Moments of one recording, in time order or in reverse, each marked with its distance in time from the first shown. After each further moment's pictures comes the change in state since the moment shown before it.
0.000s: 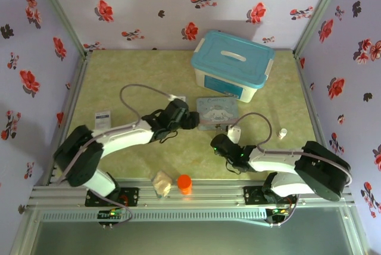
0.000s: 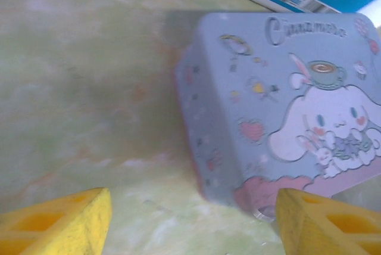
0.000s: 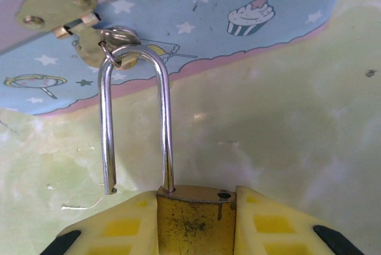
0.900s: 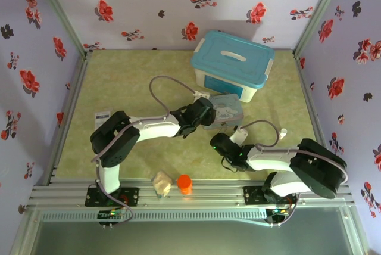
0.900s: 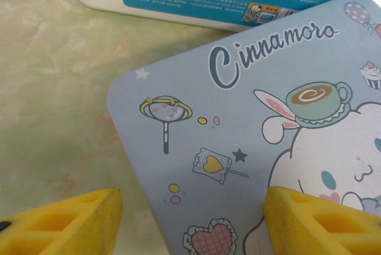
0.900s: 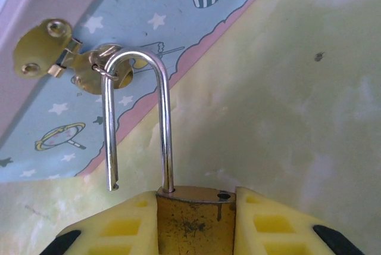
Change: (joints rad) left arm -0.084 0.315 0.226 0.100 -0.177 0.161; right arm -0.012 0.059 0.016 0.043 0.097 0.373
